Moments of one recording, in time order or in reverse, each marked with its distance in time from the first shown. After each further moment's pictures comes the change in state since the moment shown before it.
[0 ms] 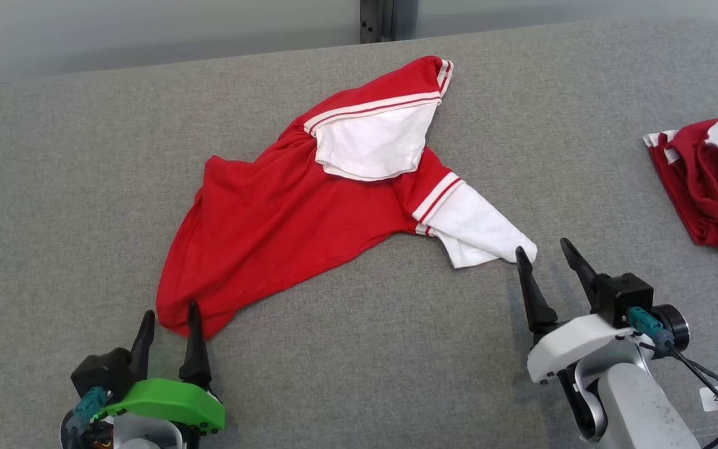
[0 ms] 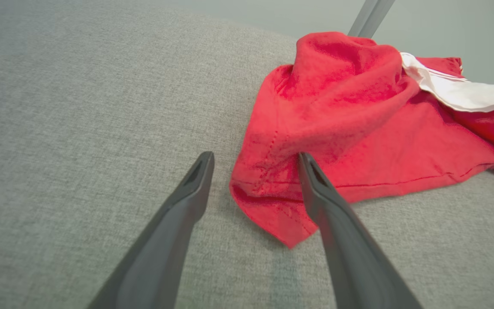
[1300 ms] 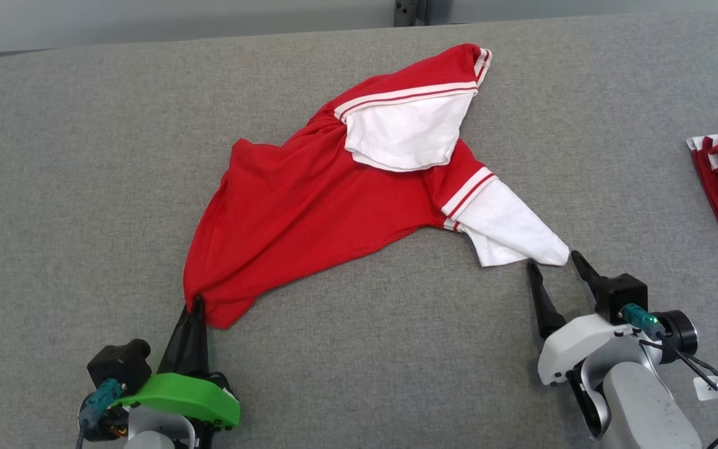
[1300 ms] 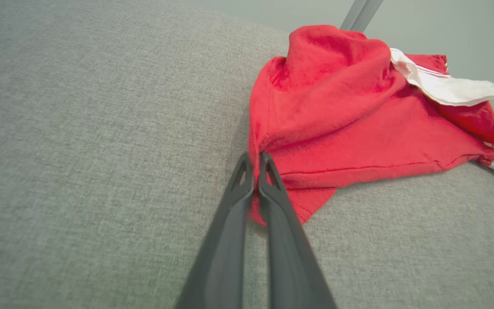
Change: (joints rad) left arm -0.011 0.000 -0.049 -0.014 -0.017 -0.060 0.000; right arm -0.054 0.000 -0.059 0.161 -0.091 0.000 0.000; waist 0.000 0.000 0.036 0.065
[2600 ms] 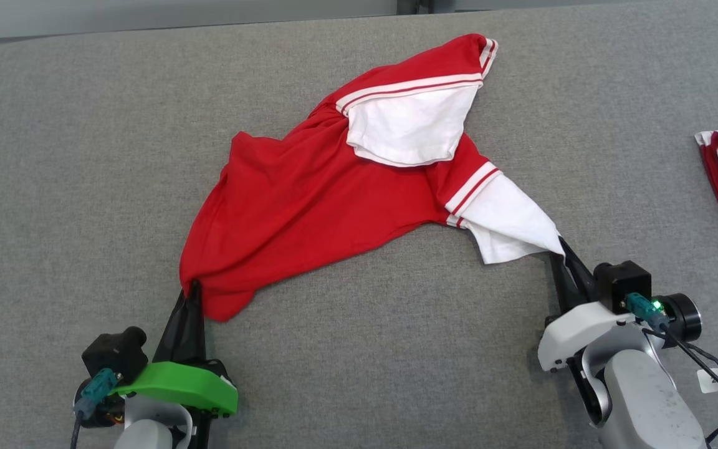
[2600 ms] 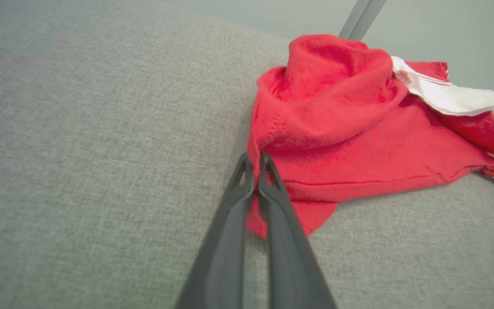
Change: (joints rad) left arm -0.022 0.000 -0.001 -0.020 -0.003 0.002 0.000; right arm -0.011 0.000 -0.009 -0.051 -0.041 0.000 0.000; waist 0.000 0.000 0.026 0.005
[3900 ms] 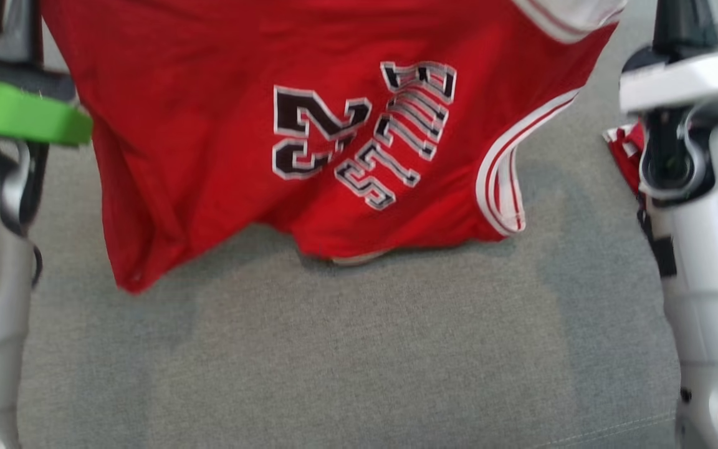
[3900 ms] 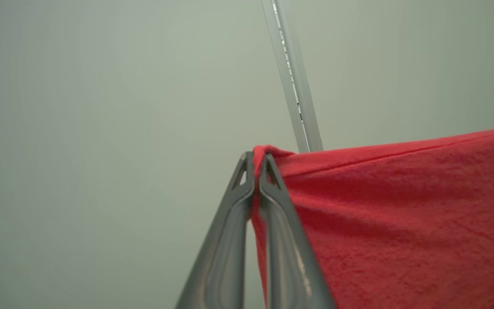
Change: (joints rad) left arm -0.660 0.316 -0.074 -0.090 0.165 -0.018 0.033; right arm -0.484 -0.087 -0.009 -0.194 0.625 0.000 0.060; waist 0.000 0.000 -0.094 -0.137
